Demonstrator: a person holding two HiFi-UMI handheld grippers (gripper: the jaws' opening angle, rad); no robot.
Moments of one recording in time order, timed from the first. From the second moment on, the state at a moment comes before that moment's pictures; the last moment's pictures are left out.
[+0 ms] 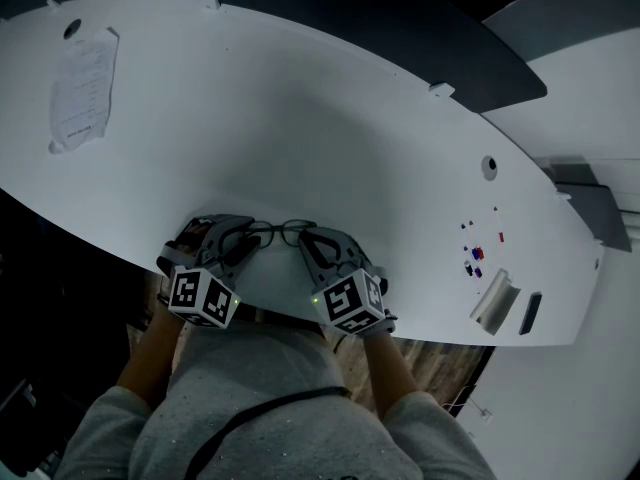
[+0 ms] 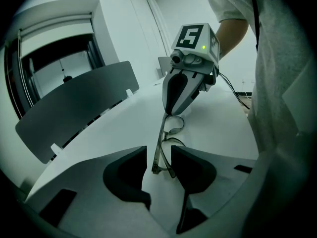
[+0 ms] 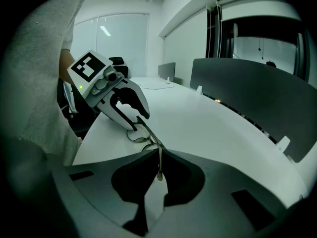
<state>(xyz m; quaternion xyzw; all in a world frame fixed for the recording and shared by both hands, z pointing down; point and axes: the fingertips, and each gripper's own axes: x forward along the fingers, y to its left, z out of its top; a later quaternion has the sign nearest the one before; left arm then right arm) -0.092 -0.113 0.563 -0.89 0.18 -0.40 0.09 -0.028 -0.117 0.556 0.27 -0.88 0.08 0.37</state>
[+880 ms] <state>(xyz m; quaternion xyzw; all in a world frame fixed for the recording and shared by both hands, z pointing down) -0.105 -0.091 0.527 -0.87 0.31 -0.37 0.05 -0.010 -0.099 0.503 0.25 -0.93 0.09 0.24</state>
